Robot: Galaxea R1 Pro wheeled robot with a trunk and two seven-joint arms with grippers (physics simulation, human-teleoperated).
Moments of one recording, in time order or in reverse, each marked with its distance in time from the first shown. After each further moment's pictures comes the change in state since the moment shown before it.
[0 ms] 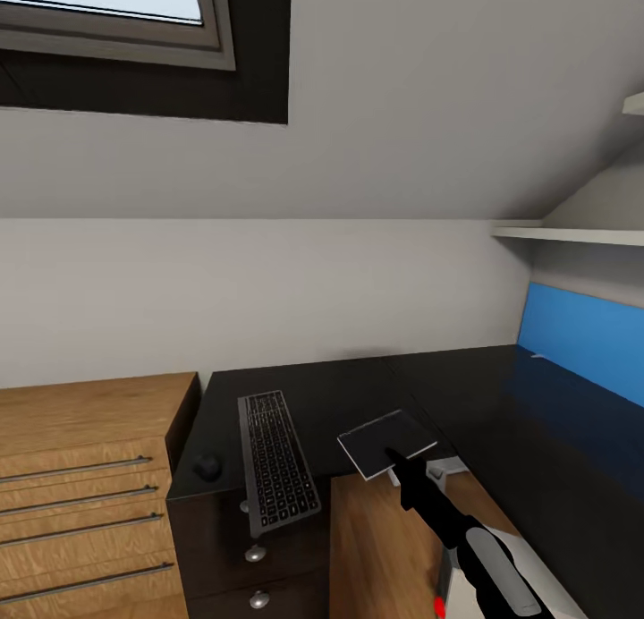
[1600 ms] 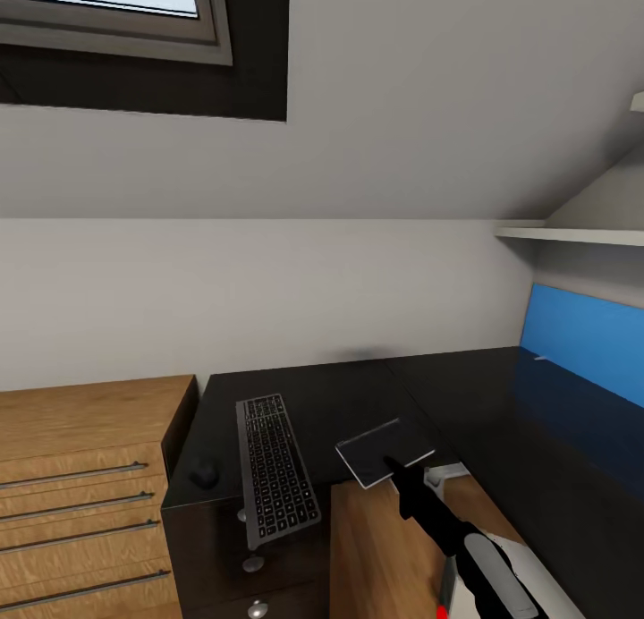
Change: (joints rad) left arm 0.000 -0.006 -0.005 -0.025 0.000 -0.044 -0.001; right arm -0.001 0.006 -0.001 0.044 0.005 0.011 -0.009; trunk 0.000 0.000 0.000
